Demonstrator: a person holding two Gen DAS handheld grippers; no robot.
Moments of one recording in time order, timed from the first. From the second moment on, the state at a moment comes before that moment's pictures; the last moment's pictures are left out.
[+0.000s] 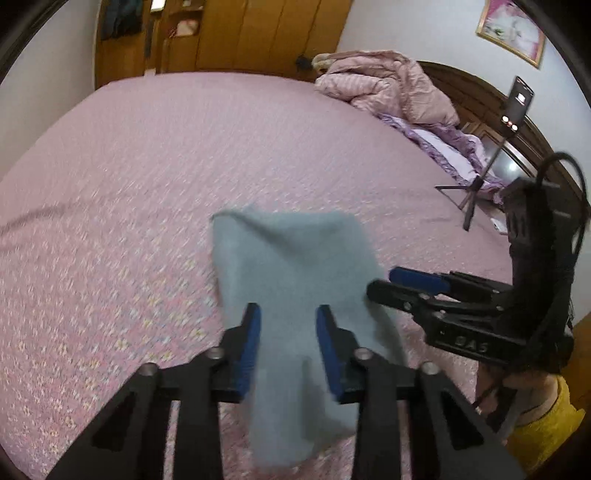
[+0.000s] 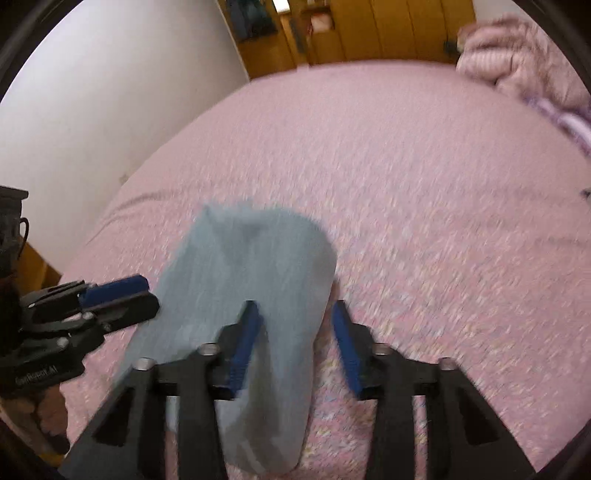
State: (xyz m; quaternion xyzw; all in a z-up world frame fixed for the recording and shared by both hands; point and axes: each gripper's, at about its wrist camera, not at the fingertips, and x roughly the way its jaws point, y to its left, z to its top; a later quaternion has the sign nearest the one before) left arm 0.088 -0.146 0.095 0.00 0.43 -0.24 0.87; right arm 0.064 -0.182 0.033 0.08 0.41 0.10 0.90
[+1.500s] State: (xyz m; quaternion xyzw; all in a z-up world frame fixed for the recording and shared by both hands) left arm 0.006 -0.125 0.081 0.02 0.47 -0.16 0.87; right arm -0.033 -0.184 0.029 0.09 0.45 0.09 0.88
